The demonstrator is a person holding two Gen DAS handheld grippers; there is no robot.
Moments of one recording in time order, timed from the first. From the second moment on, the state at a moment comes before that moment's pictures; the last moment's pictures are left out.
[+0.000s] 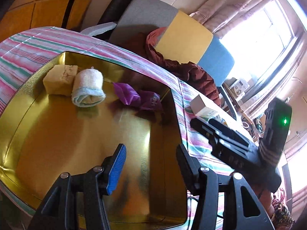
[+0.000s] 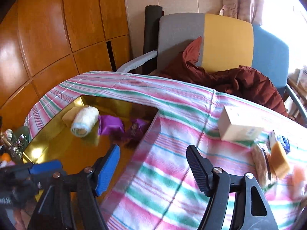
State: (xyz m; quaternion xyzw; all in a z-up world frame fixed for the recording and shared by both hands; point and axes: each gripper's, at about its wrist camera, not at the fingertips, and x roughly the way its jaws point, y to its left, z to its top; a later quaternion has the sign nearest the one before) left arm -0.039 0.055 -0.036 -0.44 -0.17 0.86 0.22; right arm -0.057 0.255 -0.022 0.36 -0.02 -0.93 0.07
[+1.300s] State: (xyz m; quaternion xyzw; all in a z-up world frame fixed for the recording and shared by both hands) left arm 0.035 0.155 -0.012 -0.40 -0.06 0.84 0.36; right arm 0.100 0.564 -0.032 0.39 -0.10 -0.87 -0.27
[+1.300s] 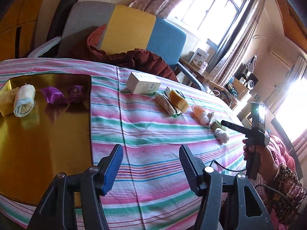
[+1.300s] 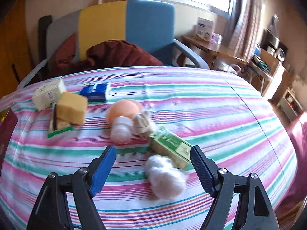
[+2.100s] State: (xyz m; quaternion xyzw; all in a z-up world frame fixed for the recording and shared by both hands) left arm 0.041 0.184 -0.029 -0.43 -0.03 0.83 0.36; right arm 0.085 0.589 -0.019 0.39 -0.08 -0.89 -0.21
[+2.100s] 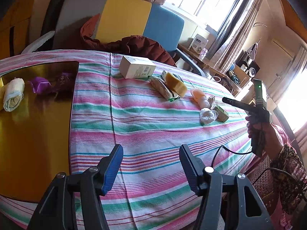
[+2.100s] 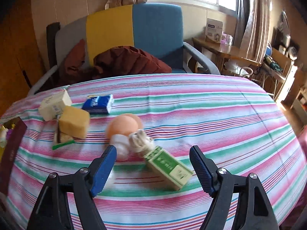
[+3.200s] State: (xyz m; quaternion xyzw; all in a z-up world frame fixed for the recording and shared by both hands) left arm 0.038 0.309 -0.039 -0.45 0.05 0.77 0.44; right arm 0.082 0.598 -0.070 0.52 -0.14 -0.82 -0.20
